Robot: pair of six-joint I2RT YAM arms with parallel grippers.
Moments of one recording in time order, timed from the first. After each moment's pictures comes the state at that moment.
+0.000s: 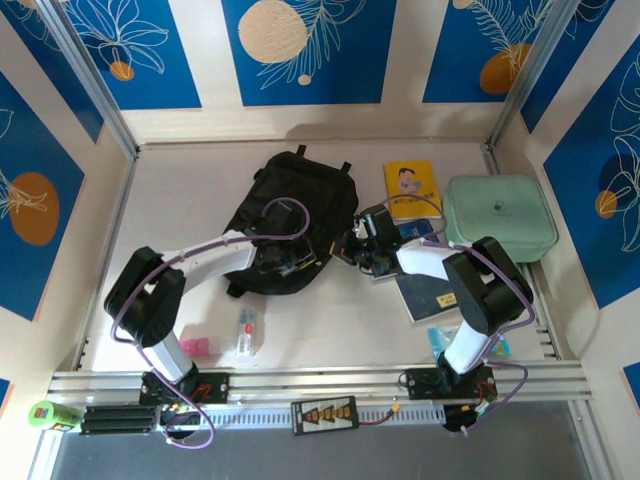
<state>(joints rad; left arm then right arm) -0.69 1.68 1.08 -0.41 0.17 -1.12 0.49 1.69 0.81 0.08 -0.41 0.91</state>
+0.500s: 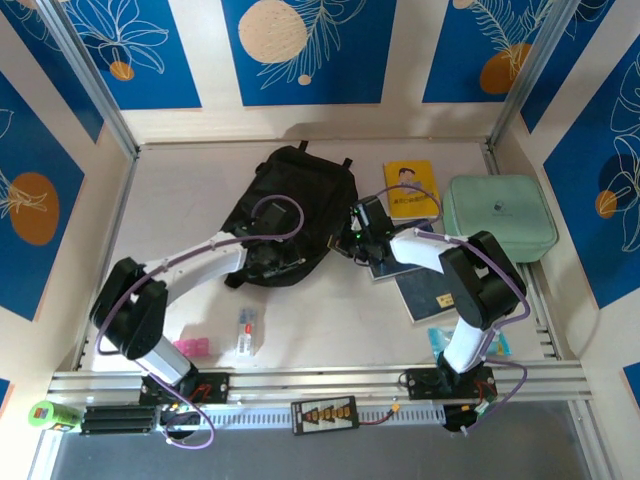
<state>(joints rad) -0.68 1.58 1.08 -0.61 -0.01 -0.96 0.51 1.74 0.94 -0.06 -0.34 0.91</state>
